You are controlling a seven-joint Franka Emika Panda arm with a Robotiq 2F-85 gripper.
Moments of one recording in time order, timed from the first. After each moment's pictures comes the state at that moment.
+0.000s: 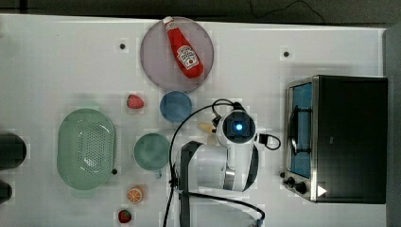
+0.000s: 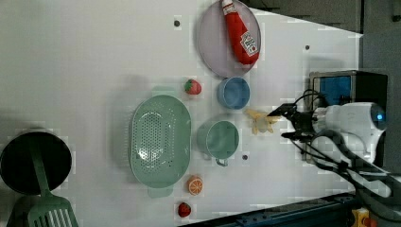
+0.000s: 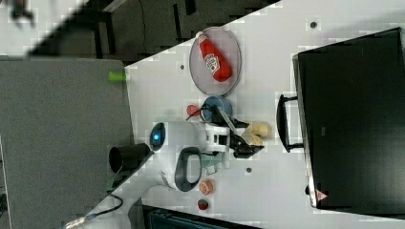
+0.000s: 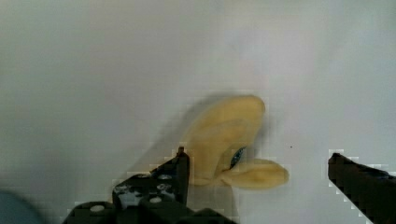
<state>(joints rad) -0.01 0.30 -0.14 -2.43 -0.04 1.06 0.04</state>
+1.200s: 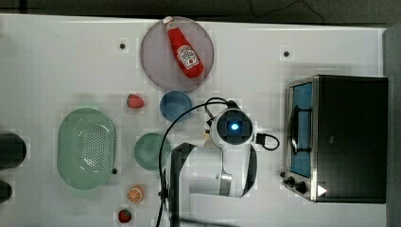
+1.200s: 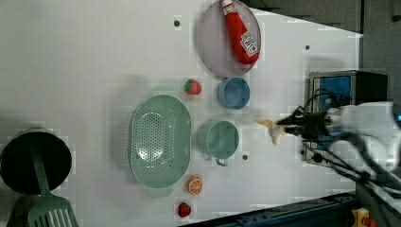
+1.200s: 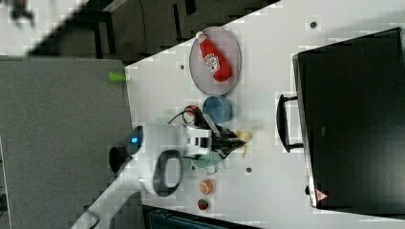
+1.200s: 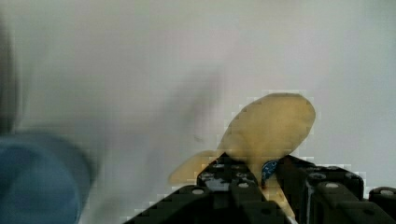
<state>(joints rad) 0.01 0.11 -0.12 -2.43 -0.03 0.85 0.04</state>
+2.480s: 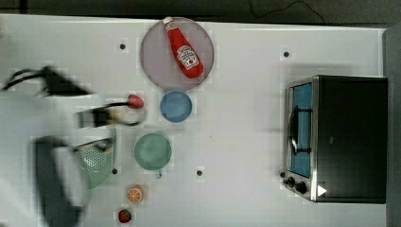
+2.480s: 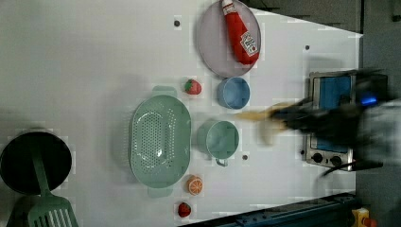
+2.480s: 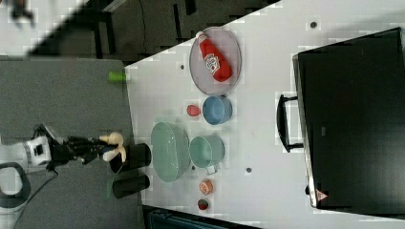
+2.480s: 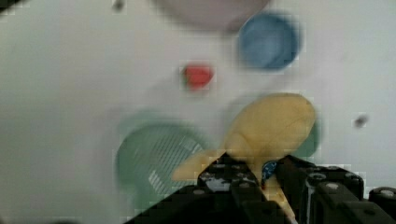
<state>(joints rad) 0.03 -0.06 0.47 -1.92 0.02 0.31 0.25</state>
